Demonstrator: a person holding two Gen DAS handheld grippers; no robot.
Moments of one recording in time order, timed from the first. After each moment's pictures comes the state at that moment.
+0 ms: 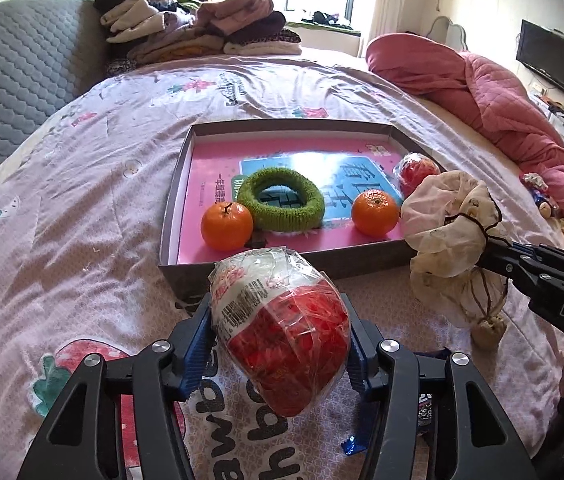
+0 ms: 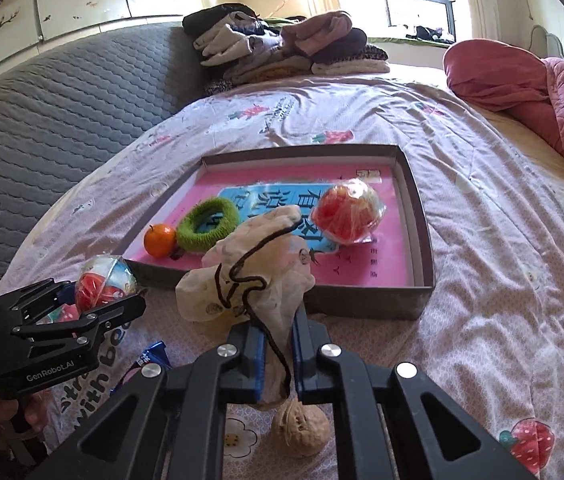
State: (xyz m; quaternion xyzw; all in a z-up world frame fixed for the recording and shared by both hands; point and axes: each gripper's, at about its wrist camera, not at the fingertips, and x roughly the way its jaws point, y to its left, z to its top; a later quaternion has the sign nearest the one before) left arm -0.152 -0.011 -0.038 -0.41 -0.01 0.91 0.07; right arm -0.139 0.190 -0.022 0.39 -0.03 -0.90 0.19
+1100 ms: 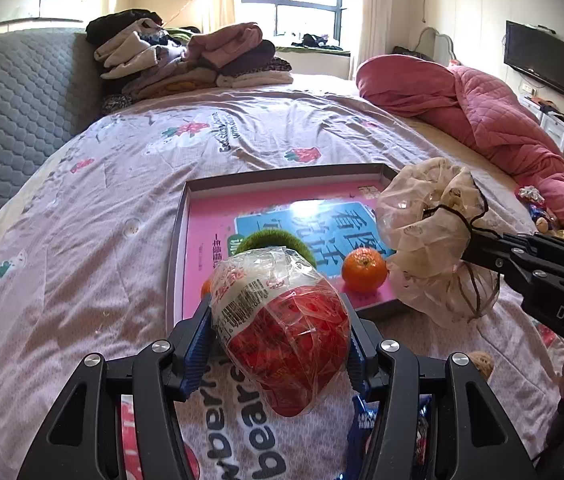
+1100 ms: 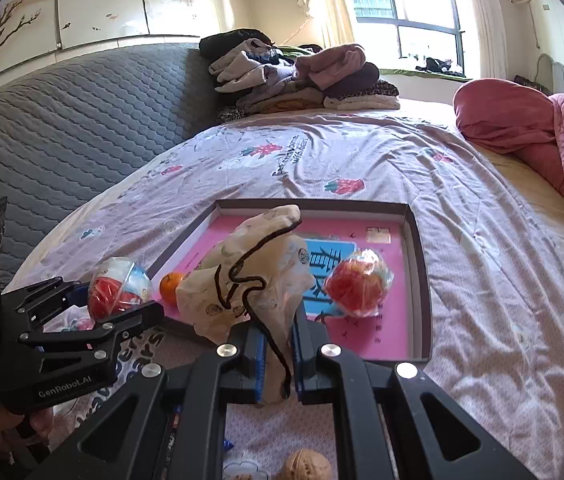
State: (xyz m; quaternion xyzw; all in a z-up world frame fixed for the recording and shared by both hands) left arm -0.170 -0.001 -0.003 -0.37 0.02 0.93 0.07; right arm -0.155 0.179 0.015 0.34 -0.01 -0.92 0.20
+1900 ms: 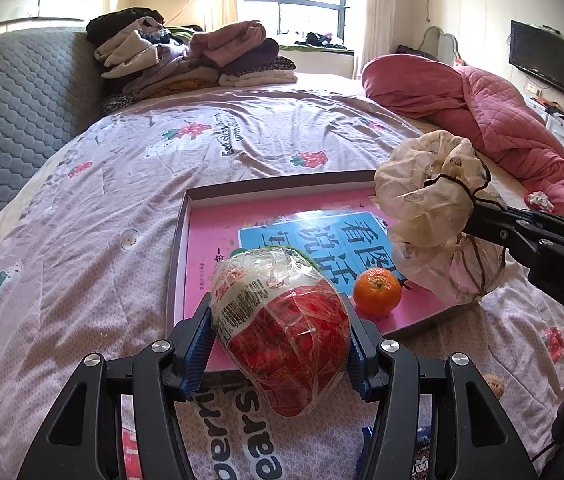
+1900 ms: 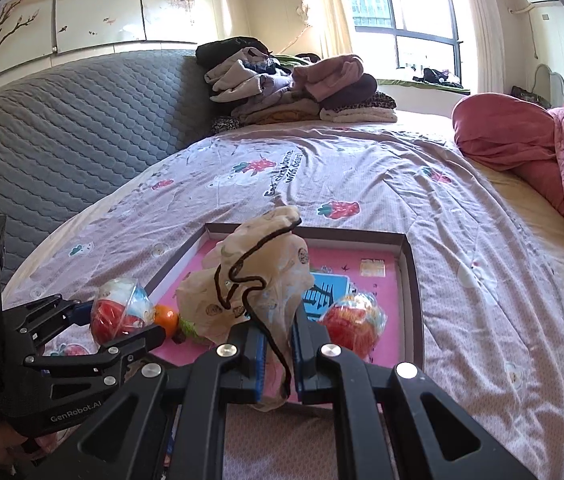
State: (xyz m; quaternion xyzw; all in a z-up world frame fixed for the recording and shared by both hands) left arm -0.196 -0.001 -0.003 -0.37 0.02 0.93 0.07; right arm -0.185 0.174 0.026 0.32 0.00 -0.93 0.19
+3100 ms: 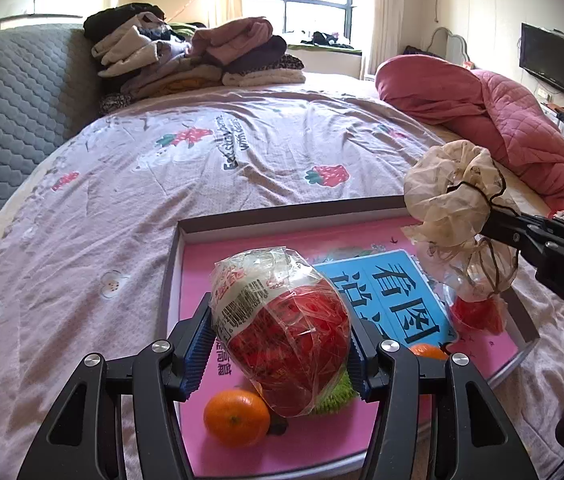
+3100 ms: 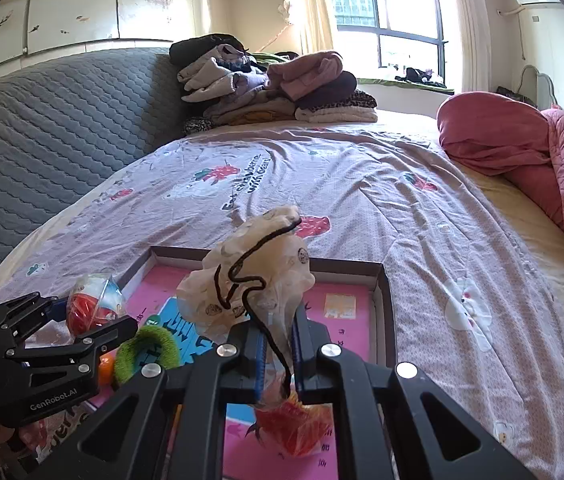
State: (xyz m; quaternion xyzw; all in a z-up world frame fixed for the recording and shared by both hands) left arm -0.279 -0.001 -0.018 -0.37 0.01 0.93 0.06; right arm -0.263 0.186 0.010 0.33 0.00 -0.93 0.15
